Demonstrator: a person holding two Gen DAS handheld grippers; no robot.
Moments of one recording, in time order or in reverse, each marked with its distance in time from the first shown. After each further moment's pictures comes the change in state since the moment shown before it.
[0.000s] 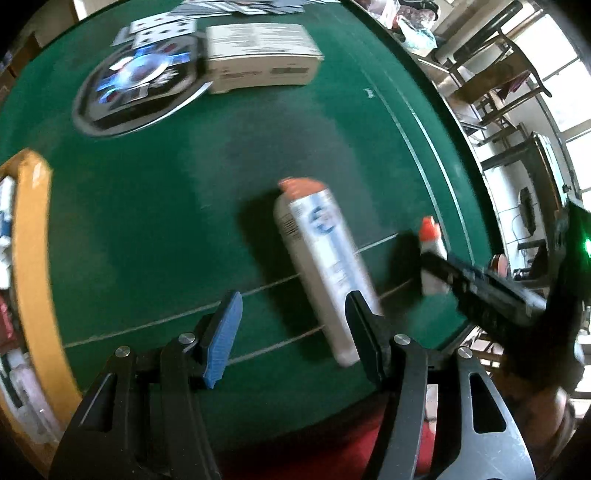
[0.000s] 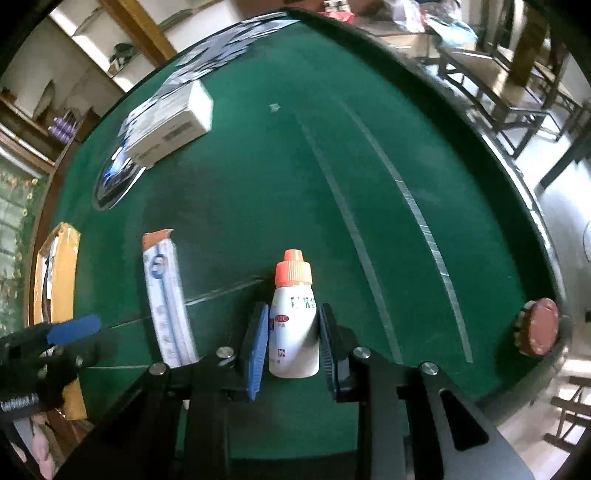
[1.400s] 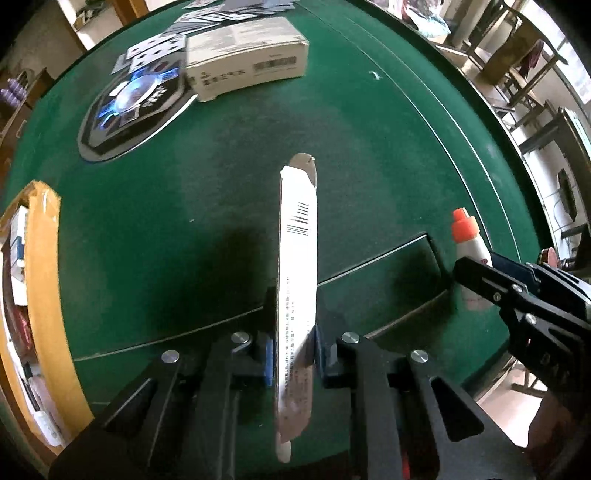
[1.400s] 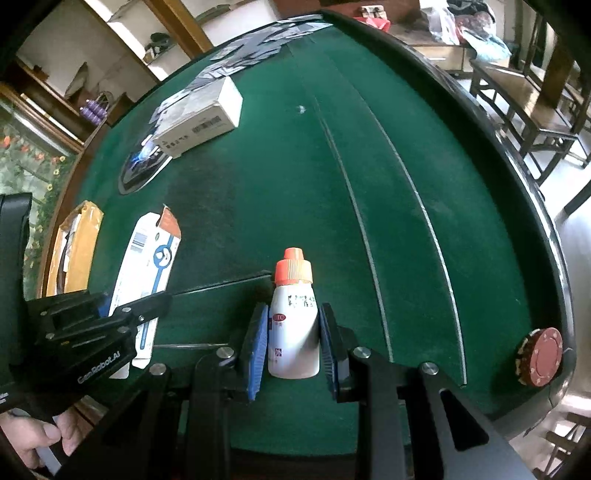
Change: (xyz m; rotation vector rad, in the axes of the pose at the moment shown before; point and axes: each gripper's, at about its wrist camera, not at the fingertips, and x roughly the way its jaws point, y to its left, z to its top) left arm 0.017 -0.007 -0.018 0.064 -0.048 0.198; right arm 0.000 0.008 0.004 -0.120 -0.008 0.096
